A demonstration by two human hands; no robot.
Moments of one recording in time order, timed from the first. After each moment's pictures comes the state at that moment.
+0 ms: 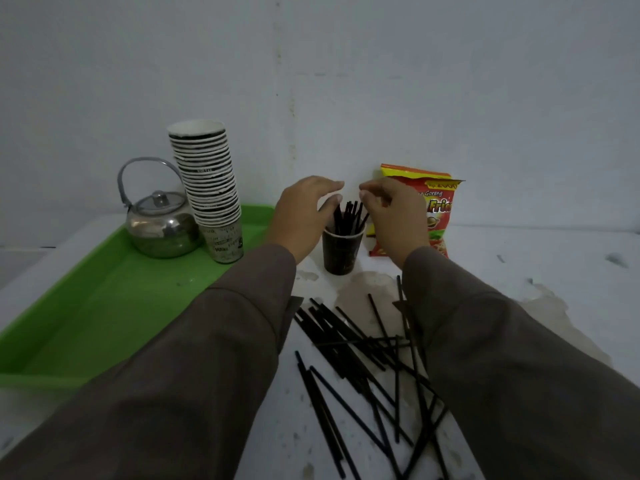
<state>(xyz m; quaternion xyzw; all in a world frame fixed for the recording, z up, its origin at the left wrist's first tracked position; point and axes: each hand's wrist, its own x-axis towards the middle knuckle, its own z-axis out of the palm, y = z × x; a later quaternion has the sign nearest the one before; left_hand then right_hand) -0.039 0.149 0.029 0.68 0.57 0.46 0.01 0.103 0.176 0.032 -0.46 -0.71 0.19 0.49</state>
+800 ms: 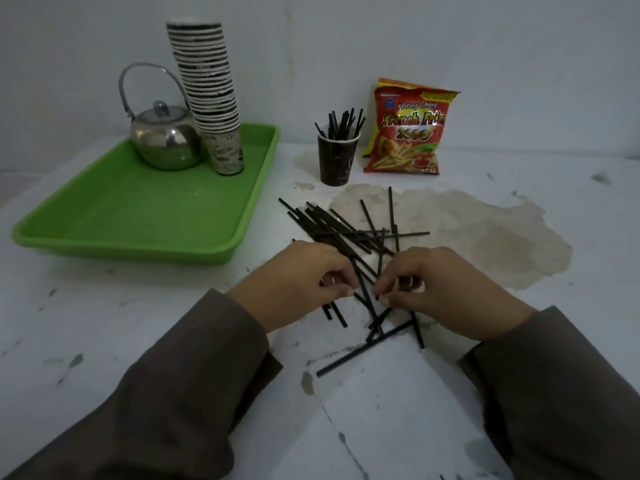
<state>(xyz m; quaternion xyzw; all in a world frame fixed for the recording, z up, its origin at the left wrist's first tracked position) 0.009 -0.040 -0.031 0.80 0.54 0.18 0.17 0.207 -0.002 -0.022 -0.38 -0.89 0.23 0.12</state>
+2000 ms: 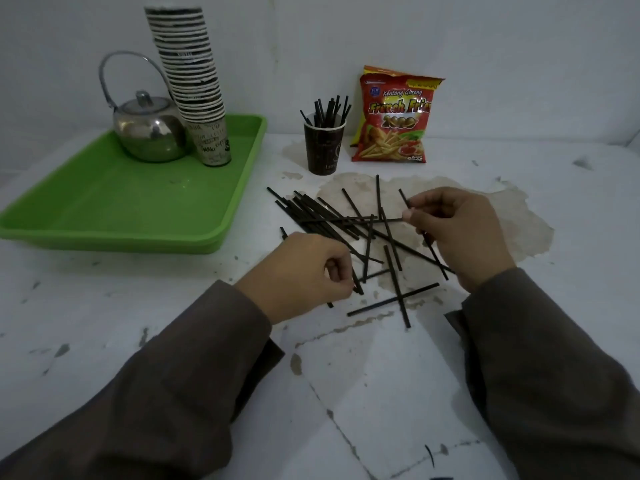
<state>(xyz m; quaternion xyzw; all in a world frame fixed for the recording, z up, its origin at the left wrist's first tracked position) 0.031 -0.051 -0.030 0.75 0.58 0.21 0.22 0.220 0.029 -0.033 -0.52 -0.65 0.33 0.45</state>
